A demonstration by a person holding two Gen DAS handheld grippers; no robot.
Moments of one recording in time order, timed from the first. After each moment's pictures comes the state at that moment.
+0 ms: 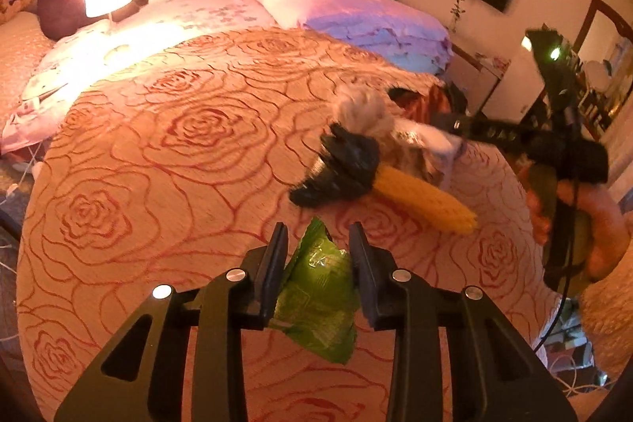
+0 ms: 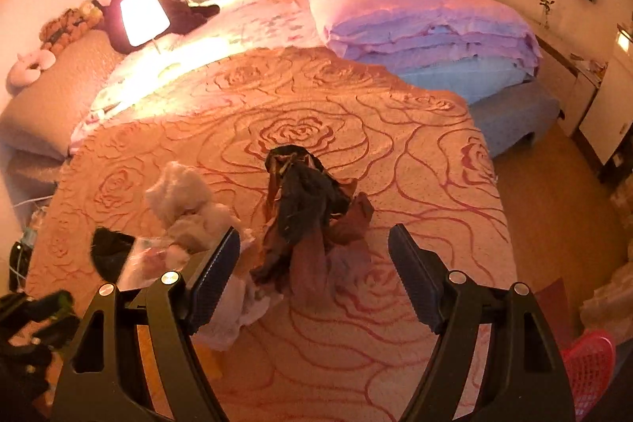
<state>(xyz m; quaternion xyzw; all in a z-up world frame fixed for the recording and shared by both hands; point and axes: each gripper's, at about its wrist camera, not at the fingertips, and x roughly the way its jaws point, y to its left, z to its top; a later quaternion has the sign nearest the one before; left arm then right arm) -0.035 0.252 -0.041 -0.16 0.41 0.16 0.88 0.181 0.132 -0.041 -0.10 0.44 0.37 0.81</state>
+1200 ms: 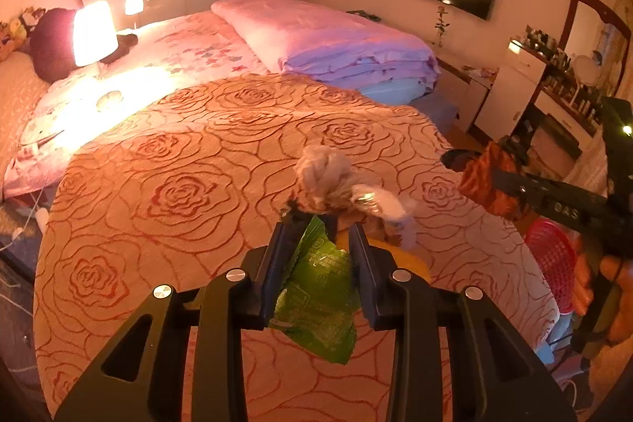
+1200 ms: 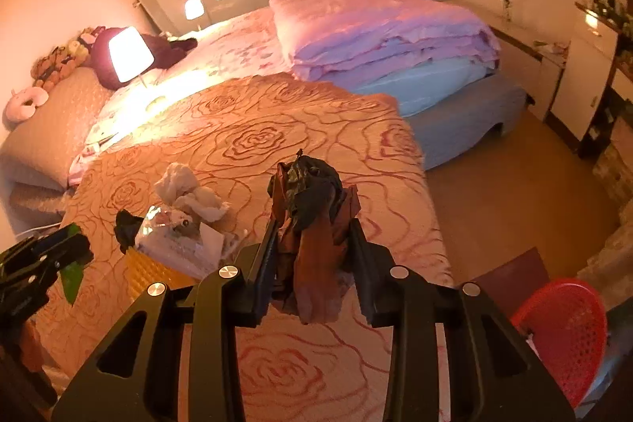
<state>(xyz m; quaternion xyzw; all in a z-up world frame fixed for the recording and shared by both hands) -0.002 0.232 -0.008 -0.12 0.37 0.15 0.91 0.149 0.032 -0.003 -0.05 0.41 0.33 0.85</state>
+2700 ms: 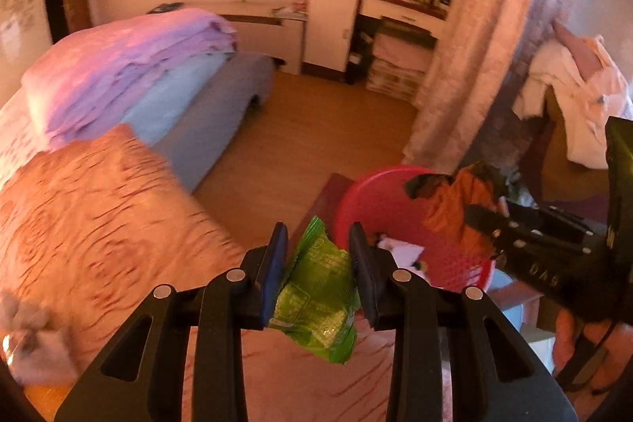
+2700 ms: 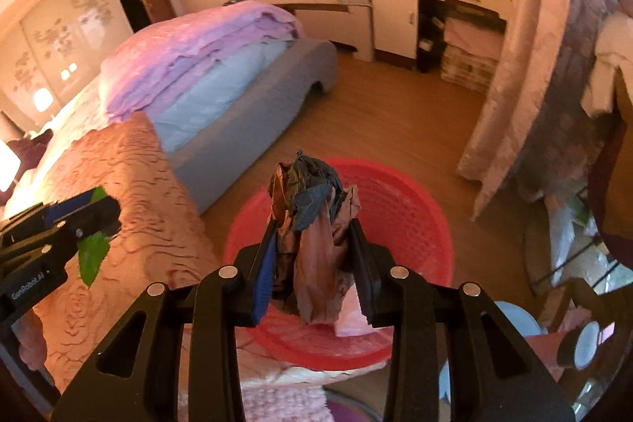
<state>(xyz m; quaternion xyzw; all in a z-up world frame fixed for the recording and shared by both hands) 0.159 -0.025 -0.048 0.02 0.42 -0.16 0.89 0.137 -0.201 -0.057 0.07 0.44 0.04 0.90</state>
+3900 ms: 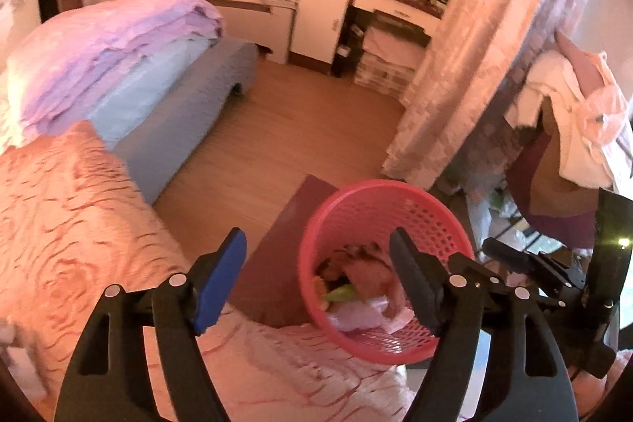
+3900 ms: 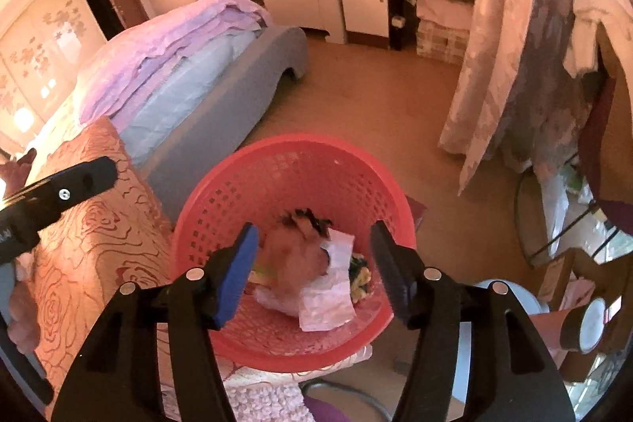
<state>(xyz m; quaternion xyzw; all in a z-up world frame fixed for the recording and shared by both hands) 0.185 -0.040 -0.052 -0.01 0.44 -0.16 0.88 0.142 -0.222 -0.080 0.09 0.45 0.02 0.89</state>
